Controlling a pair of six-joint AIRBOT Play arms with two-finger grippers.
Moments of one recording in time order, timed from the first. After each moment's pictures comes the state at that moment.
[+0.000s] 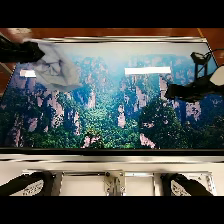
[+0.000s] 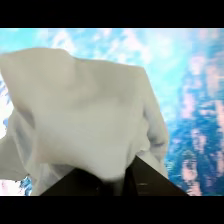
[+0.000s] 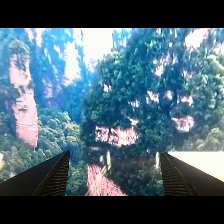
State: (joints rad) left arm -0.13 -1.22 1.73 1.33 -1.13 -1.57; right arm -0.03 -1.14 1.31 -1.39 1.33 1.57
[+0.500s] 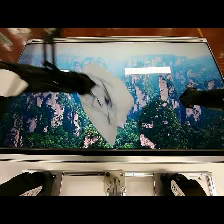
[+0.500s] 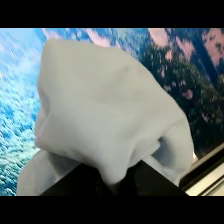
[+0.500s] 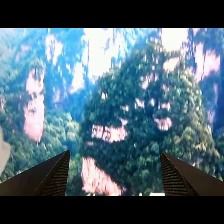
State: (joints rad) left arm -0.58 -1.17 1.48 1.29 -1.06 -1.66; right arm -0.03 -0.83 1.27 -1.43 1.43 1.56
